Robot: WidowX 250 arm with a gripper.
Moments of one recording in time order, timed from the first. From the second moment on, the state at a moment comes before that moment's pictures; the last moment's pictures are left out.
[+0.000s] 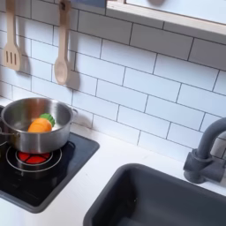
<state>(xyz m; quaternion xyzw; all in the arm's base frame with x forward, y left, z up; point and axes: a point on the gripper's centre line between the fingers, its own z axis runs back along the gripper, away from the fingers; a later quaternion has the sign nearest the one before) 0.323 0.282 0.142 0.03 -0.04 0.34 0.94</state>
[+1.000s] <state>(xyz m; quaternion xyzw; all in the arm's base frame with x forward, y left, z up) 0.315 0.269 0.156 -0.04 -0.04 0.29 0.96</state>
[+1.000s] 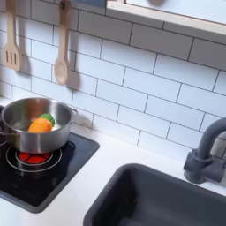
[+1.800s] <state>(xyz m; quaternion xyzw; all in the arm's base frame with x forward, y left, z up) 0.278 0.203 0.182 -0.07 -0.04 0.18 0.98</state>
